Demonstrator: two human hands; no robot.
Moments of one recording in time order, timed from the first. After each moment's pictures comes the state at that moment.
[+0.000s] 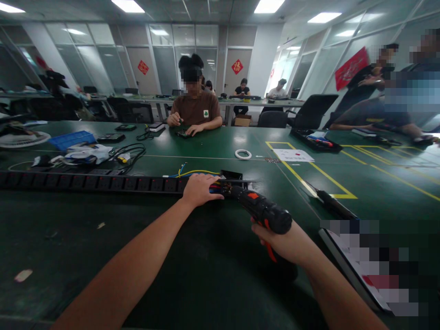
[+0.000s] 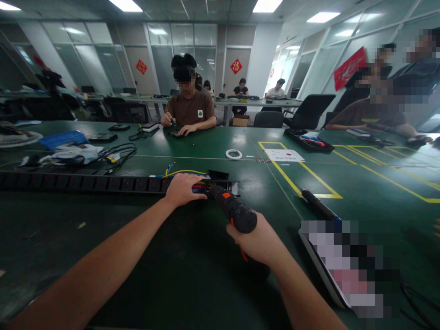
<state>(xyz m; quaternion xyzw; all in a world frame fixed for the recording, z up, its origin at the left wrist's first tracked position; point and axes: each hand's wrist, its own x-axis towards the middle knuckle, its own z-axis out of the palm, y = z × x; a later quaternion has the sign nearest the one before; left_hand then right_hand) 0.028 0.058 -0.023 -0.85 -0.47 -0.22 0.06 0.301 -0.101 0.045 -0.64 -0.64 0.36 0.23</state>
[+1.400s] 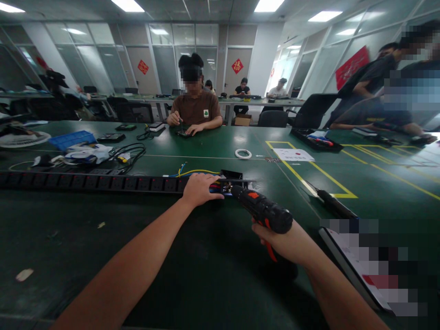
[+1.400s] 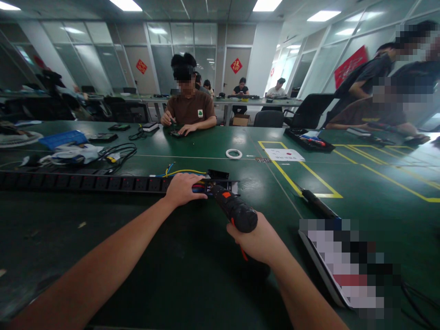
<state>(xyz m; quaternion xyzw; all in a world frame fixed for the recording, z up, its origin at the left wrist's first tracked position) 0.028 0.057 -0.021 -0.85 -0.47 -0.21 0.05 0.300 -0.101 0.047 -0.63 -0.63 0.37 0.24</state>
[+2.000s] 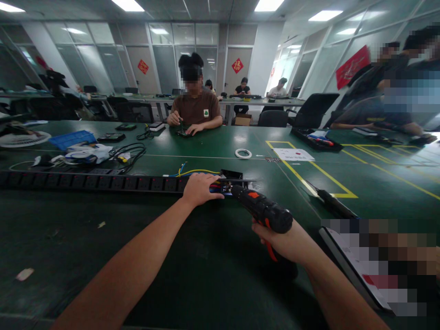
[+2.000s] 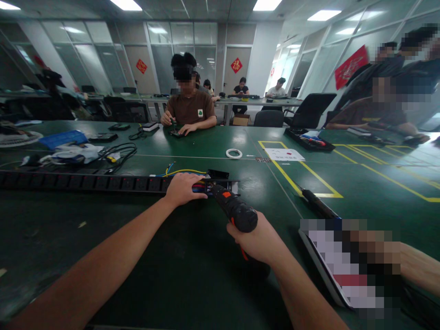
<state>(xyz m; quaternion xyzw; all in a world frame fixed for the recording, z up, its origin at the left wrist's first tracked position) 0.028 0.057 -0.022 -0.85 -0.48 -0.21 0.06 0.300 -0.101 0.048 -0.64 -0.63 0.38 0.23</state>
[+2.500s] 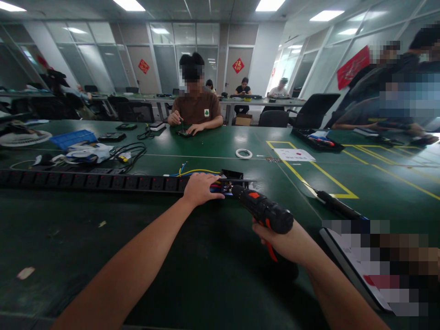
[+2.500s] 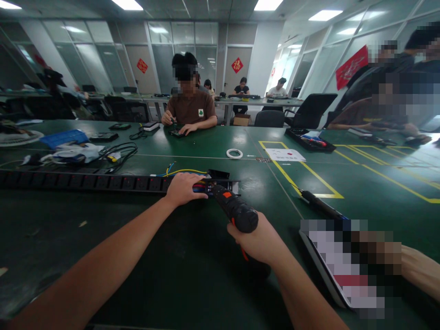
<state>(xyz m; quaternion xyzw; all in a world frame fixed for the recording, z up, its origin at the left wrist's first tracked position) 0.028 0.058 -0.023 -0.85 -0.48 -0.21 0.06 0.301 -0.100 0.045 -0.63 -0.64 0.38 0.23</state>
